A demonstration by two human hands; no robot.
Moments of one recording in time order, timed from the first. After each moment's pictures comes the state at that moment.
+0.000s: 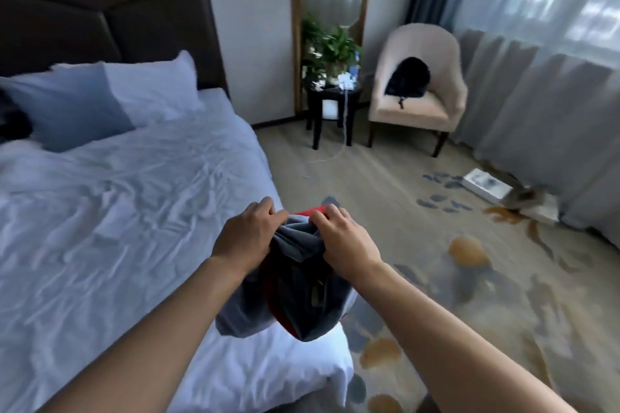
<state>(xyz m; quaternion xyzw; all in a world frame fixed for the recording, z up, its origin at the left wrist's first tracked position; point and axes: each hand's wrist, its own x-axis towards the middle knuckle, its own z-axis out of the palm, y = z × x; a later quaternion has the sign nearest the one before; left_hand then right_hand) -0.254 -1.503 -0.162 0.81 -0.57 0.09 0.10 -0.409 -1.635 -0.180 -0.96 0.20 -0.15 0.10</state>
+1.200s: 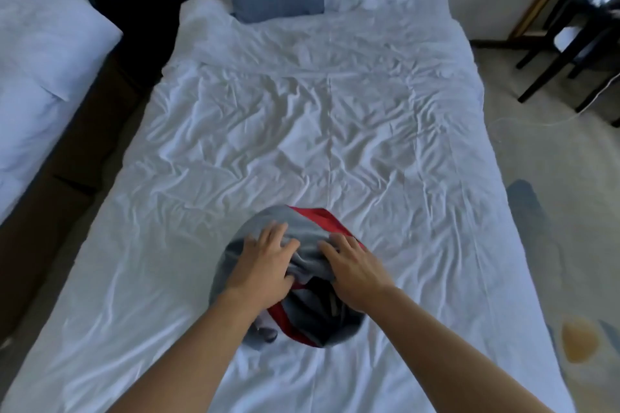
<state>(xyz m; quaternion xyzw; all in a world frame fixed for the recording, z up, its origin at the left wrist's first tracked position) 0.133 -1.205 -0.432 0.93 -0.35 -0.13 -0.01 0.055 -1.396 -0.451 -0.98 -0.03 0.14 0.12</state>
